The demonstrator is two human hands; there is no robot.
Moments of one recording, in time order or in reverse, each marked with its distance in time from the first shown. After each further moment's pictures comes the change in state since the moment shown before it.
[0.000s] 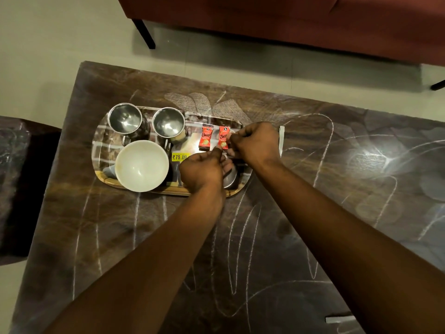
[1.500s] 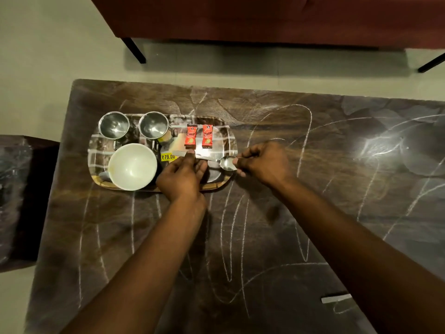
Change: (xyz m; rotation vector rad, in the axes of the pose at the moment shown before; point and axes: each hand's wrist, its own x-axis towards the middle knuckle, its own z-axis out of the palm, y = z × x) left_hand -0.031 0.008 -0.031 -0.168 0.014 0.031; right_hand -0.057 0.038 -0.066 0.032 -0.184 0.044
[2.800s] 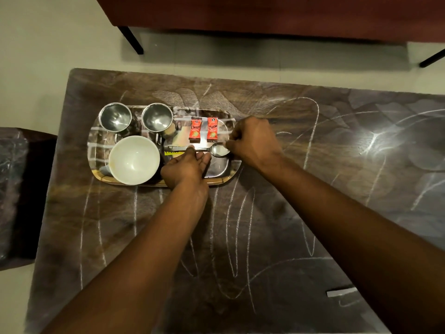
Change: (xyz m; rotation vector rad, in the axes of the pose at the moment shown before) left_hand 0.016 0.006 0.006 0.057 0.075 -0.113; right_hand 0.044 -0.024 0.028 -0.527 0.099 -0.353
